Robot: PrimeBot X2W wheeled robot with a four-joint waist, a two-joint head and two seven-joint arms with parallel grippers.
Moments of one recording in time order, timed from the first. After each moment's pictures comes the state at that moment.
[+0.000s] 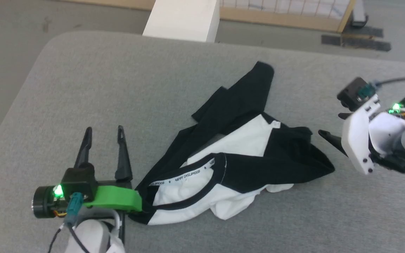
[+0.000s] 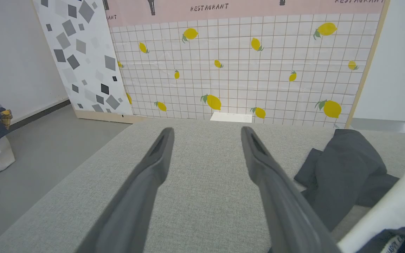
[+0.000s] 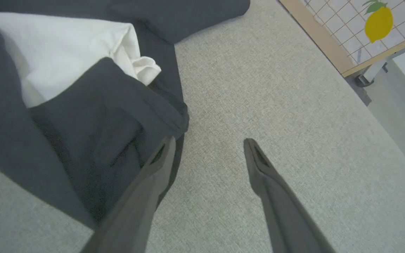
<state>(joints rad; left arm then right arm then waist) -0.13 0.17 -0.19 0.04 -0.18 0.21 -0.26 -0.78 -0.72 0.87 0.31 0.73 0.13 0.53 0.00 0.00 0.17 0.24</state>
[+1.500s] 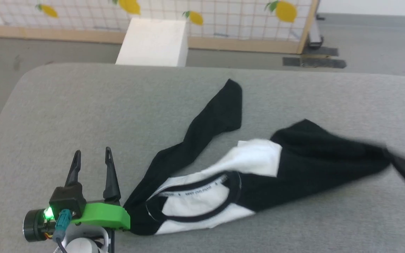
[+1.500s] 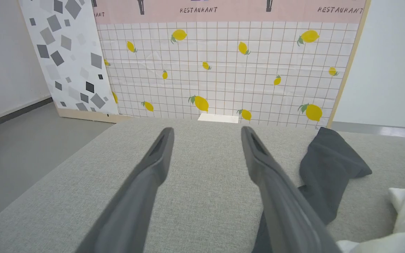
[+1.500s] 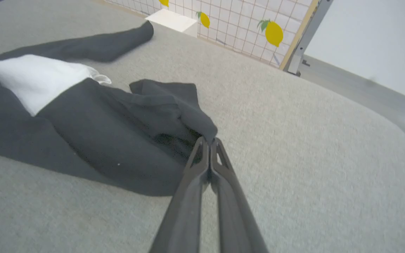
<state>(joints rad) -0.04 0.06 0.02 0.08 -0.07 0.07 -0.26 -0.55 -0.97 0.99 0.40 1.02 0.13 -0.19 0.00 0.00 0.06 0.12</state>
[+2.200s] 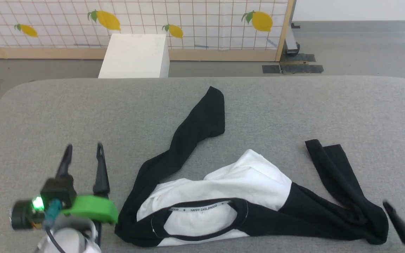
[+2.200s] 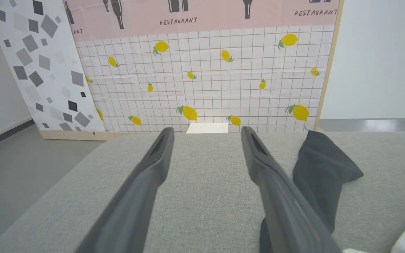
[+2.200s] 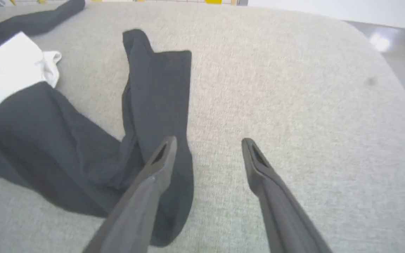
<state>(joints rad) -0.08 0.09 0.06 0.14 -0.04 0.01 -0.26 -0.10 -0.75 0.53 0.54 0.84 0.13 -0.25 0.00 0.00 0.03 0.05</state>
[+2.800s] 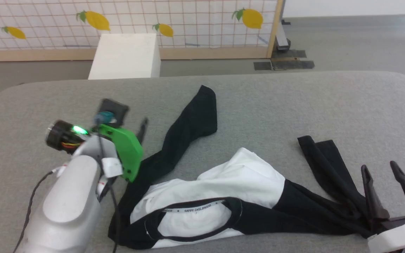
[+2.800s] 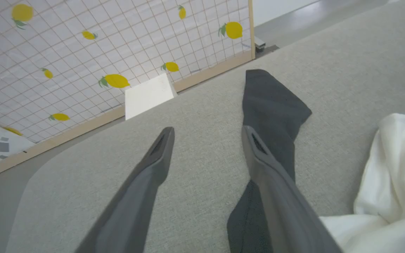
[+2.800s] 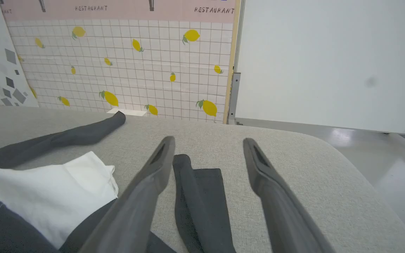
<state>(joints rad) -0.55 0.30 -0.35 0.46 -0.19 -0.12 0.17 0.09 -0.30 -0.04 0.06 0.23 0.13 -0.25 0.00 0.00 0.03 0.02</state>
